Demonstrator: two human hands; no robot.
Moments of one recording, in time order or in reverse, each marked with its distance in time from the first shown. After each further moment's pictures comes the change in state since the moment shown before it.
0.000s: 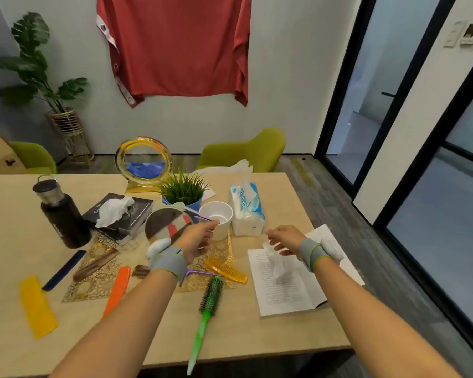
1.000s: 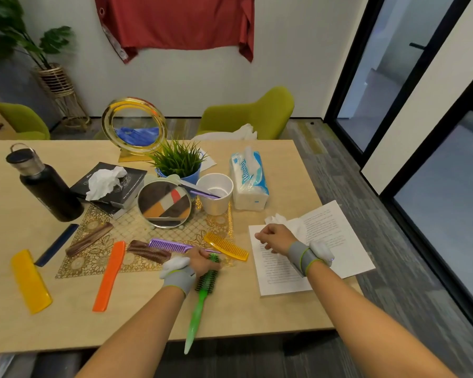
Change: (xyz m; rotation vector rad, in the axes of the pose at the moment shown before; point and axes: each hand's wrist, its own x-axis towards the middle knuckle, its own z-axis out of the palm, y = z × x) left_hand 0.046 -0.112 -0.006 0.578 0.185 -0.182; right_hand 0.027 0.041 0.038 -0.125 -0.035 -0.041
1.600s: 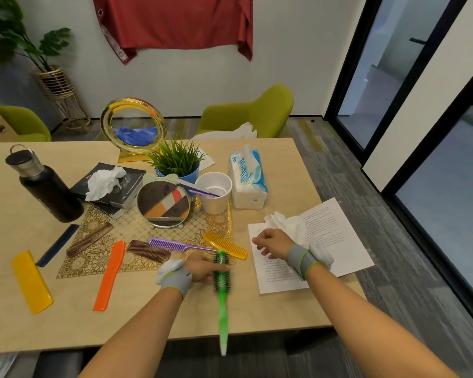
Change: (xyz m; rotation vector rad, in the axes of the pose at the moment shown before) left_hand -0.007 0.000 0.004 -0.054 -0.178 -0.082; right_hand -0.009 0.009 0.003 0.054 -0.098 0.015
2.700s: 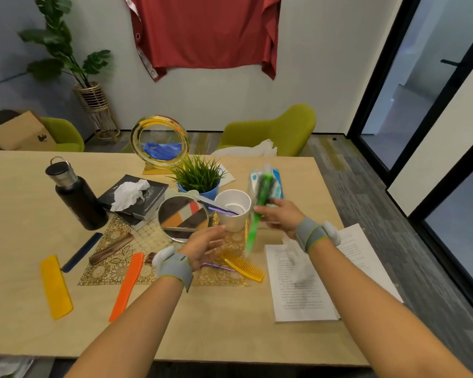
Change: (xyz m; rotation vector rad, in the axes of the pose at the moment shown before) left_hand -0.016 0.060 -0.054 -0.591 -0.017 0.194; right_hand 0.034 -0.100 -0.024 0.360 -0.052 -0.134
